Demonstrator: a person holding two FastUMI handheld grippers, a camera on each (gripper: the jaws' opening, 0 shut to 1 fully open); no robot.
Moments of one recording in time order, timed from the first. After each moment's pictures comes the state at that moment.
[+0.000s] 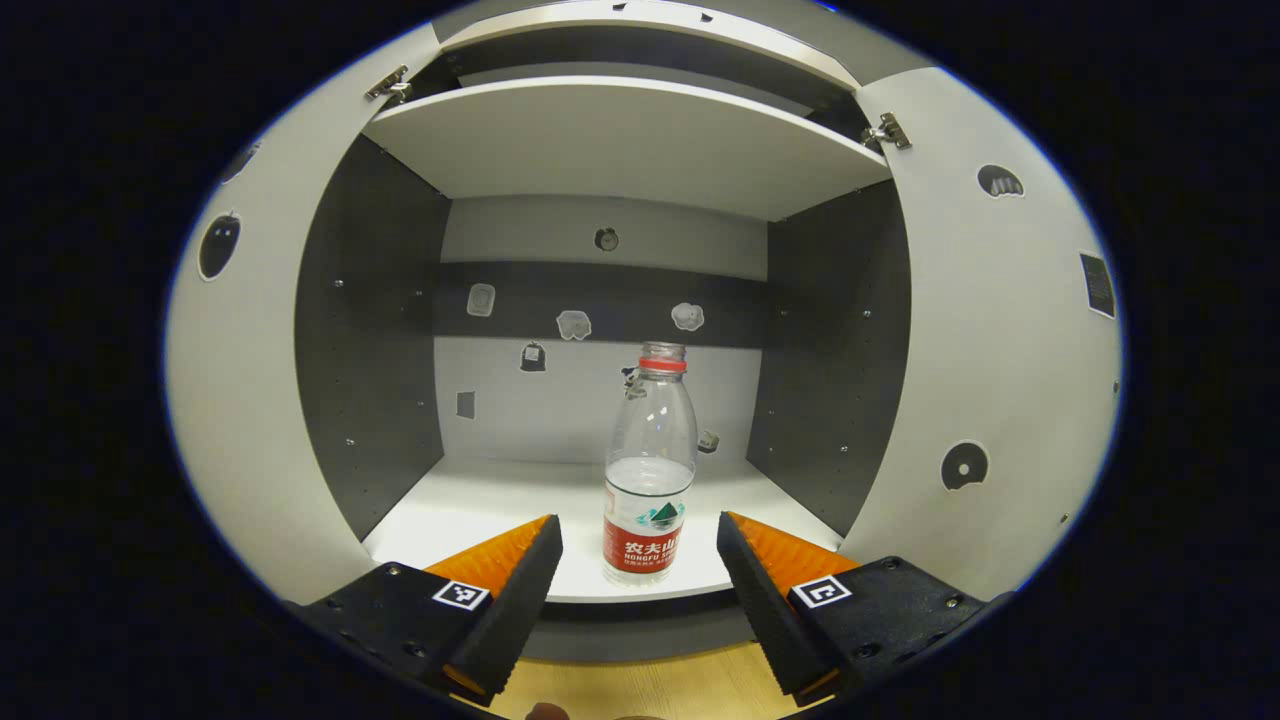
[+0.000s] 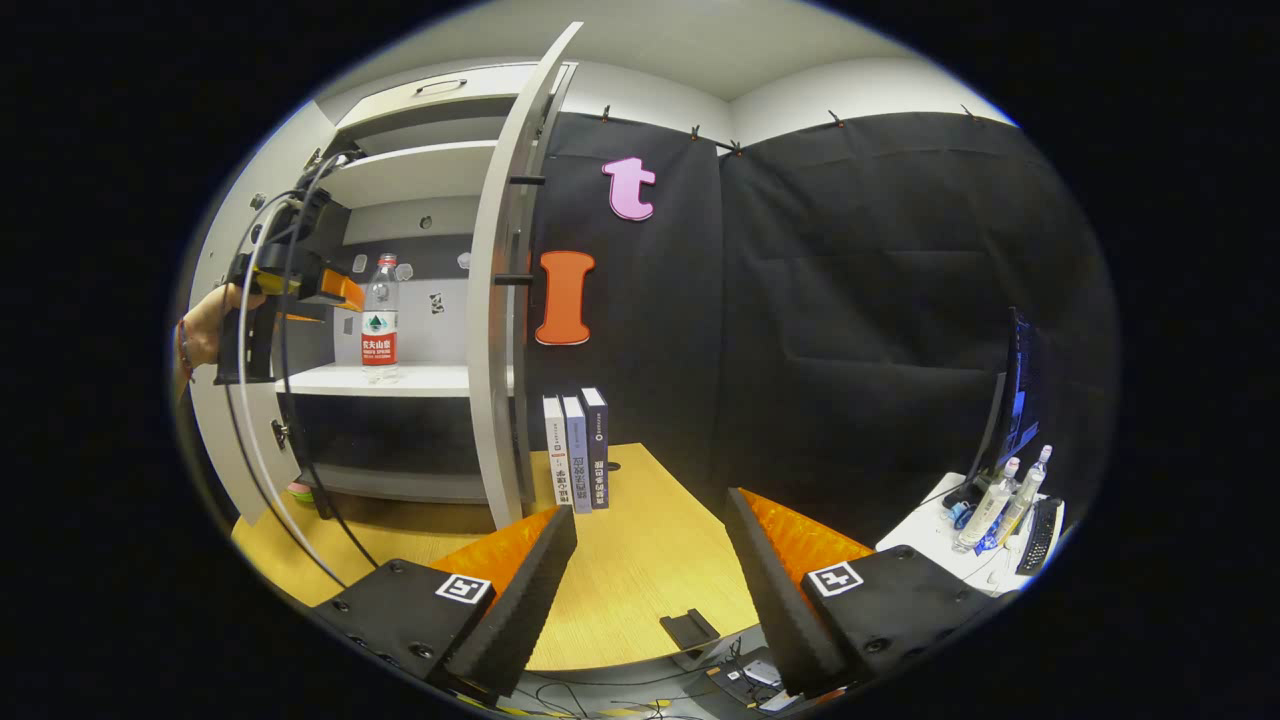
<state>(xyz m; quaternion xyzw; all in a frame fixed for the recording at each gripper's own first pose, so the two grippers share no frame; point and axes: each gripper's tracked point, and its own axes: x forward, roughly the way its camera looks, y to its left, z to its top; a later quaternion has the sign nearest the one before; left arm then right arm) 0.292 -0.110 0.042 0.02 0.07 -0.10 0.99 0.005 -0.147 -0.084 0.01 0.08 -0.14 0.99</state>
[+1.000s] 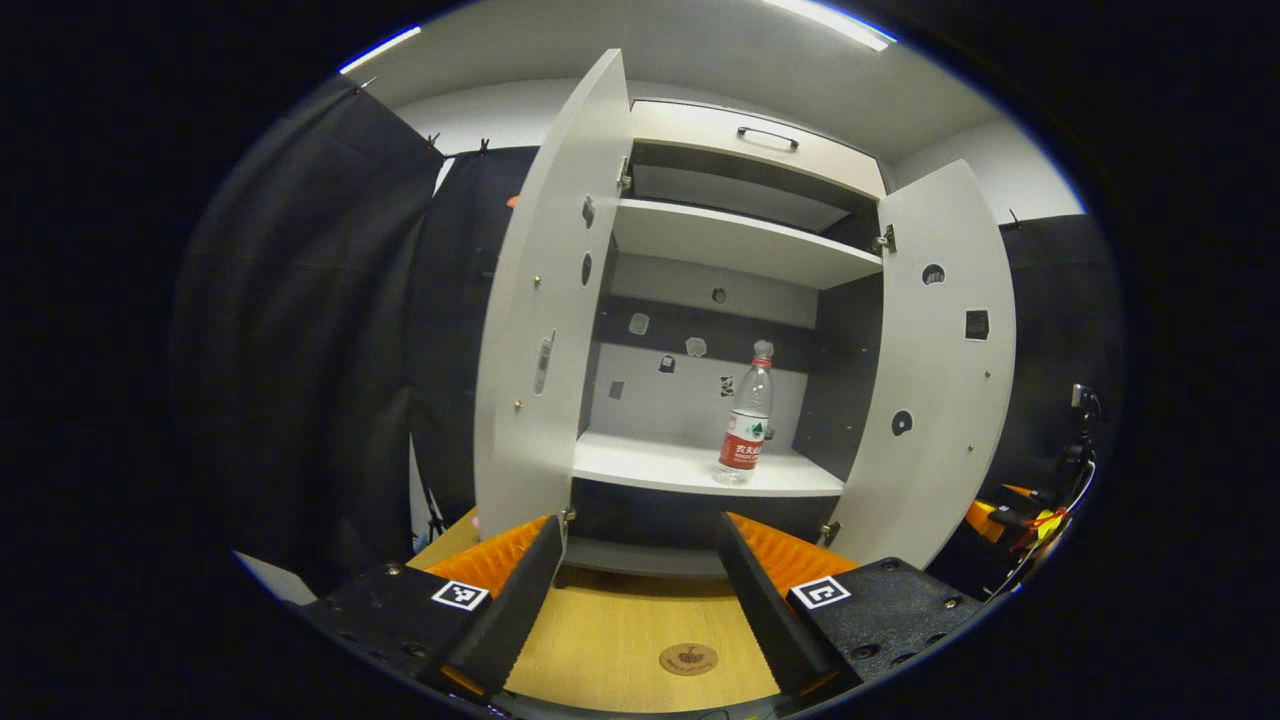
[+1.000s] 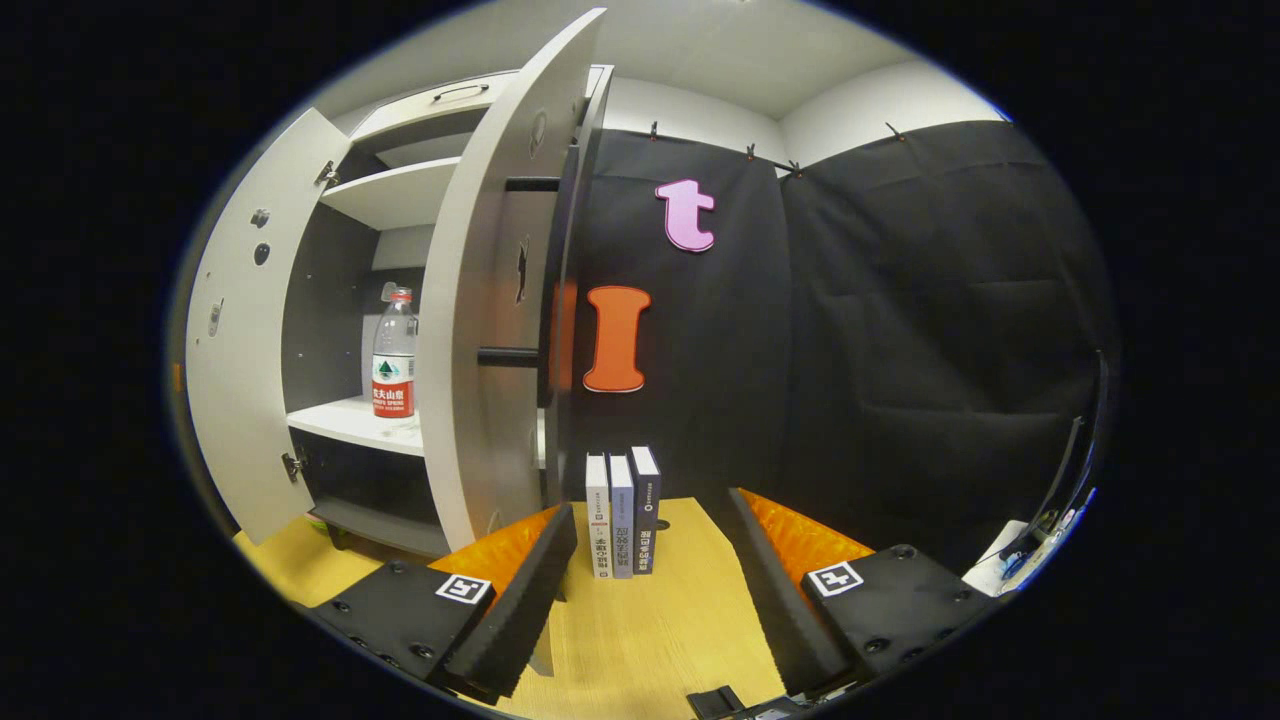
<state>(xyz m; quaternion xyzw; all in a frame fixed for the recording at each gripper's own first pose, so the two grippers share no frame) 0.046 0.058 0.035 -0.02 0.03 0.01 1.00 0.133 -0.139 -0.038 0.00 0.03 -0.05 1.00</state>
